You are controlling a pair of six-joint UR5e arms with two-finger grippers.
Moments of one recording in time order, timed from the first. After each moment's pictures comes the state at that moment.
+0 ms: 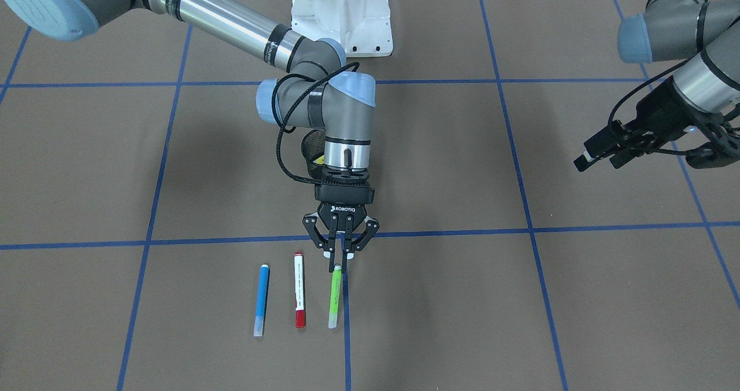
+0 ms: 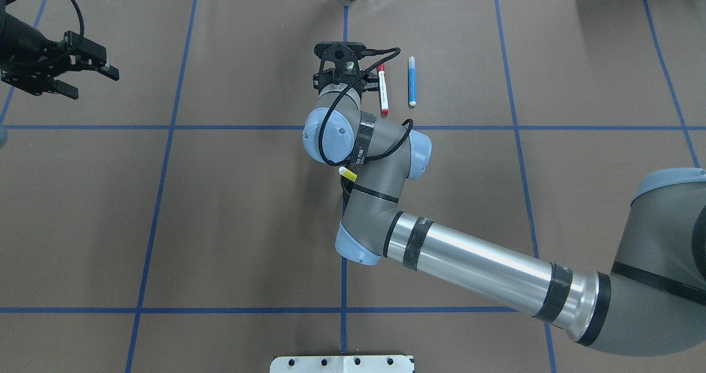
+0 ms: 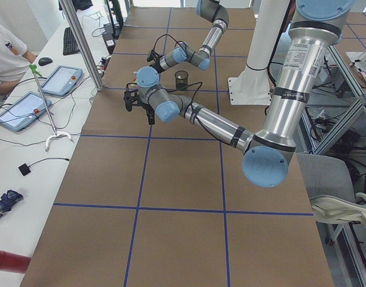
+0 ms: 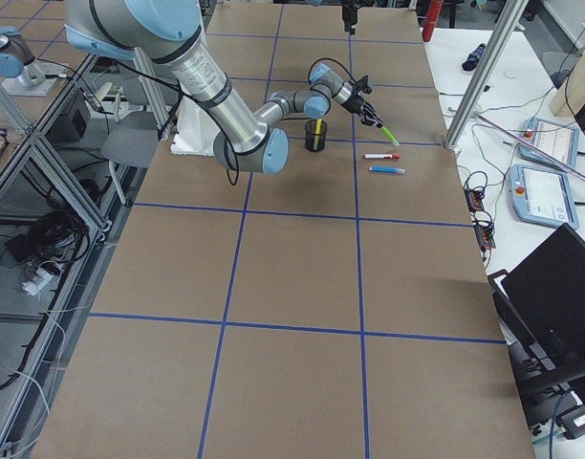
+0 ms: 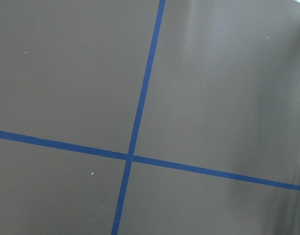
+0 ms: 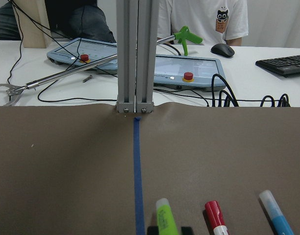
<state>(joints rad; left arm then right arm) -1.14 -1.82 -1.75 -1.99 -2.41 -1.11 0.49 -0.59 1.07 -1.12 0.97 1.24</state>
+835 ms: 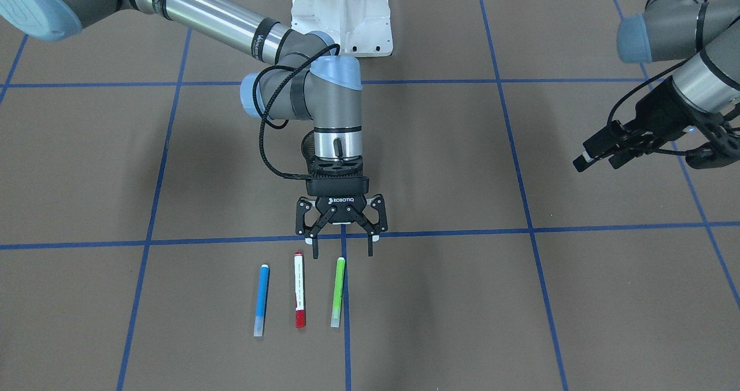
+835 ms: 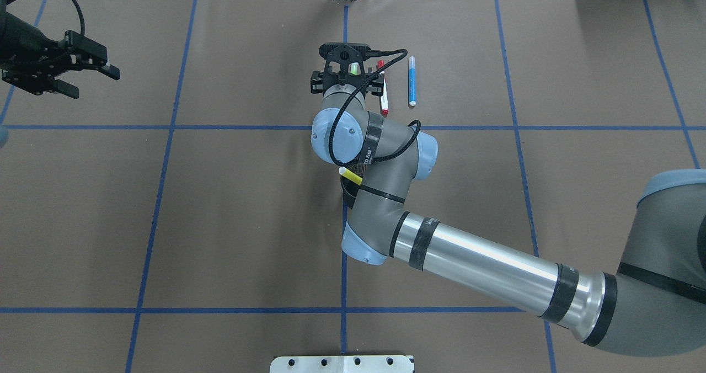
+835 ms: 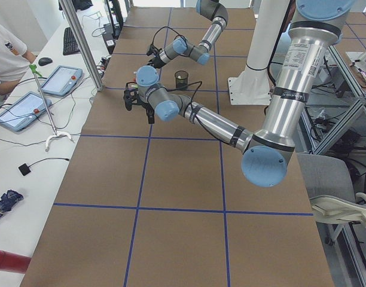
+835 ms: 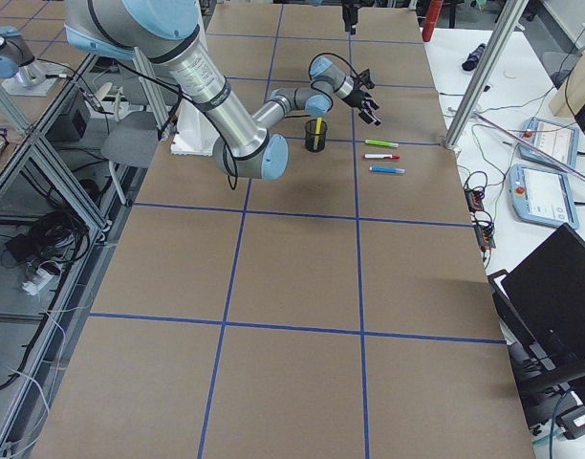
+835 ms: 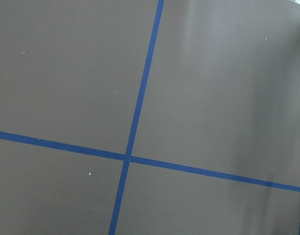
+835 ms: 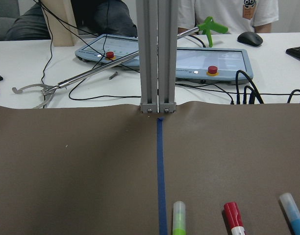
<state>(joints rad) -1.14 -1.83 -1.76 -1.99 -2.40 -1.14 0.54 -0.68 1.27 -1.08 1.17 1.17</state>
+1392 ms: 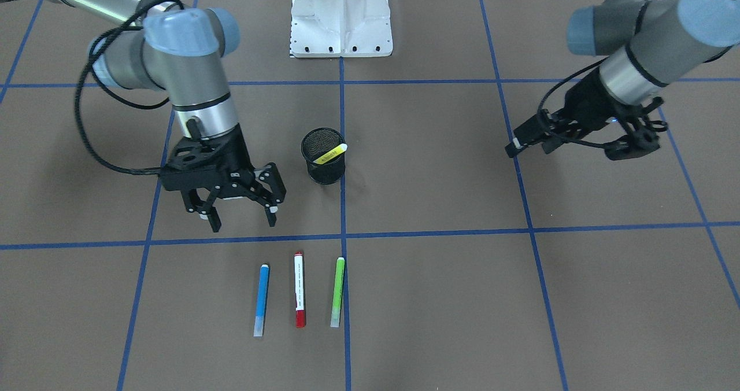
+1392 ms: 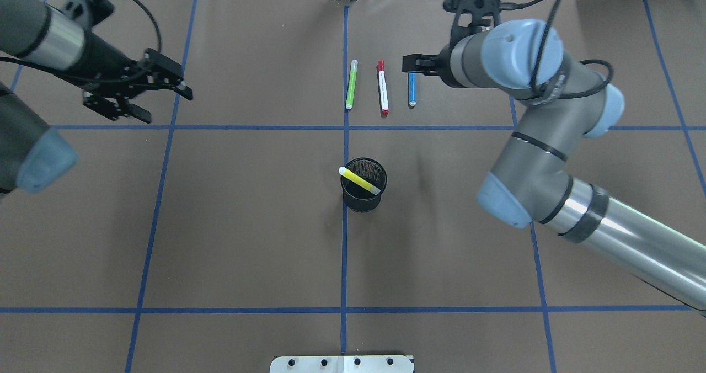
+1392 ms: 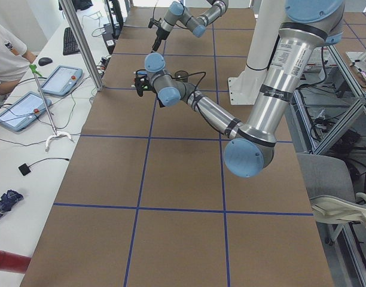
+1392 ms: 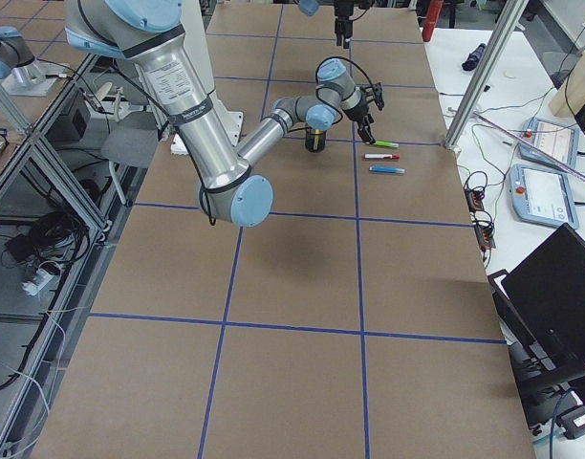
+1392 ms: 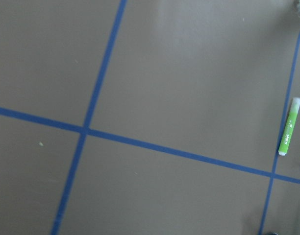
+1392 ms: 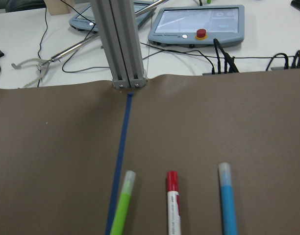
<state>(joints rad) -0.94 -1.96 -1.79 -1.98 -2.38 -1.41 0.76 -1.05 1.70 -1.21 1.67 1.13</state>
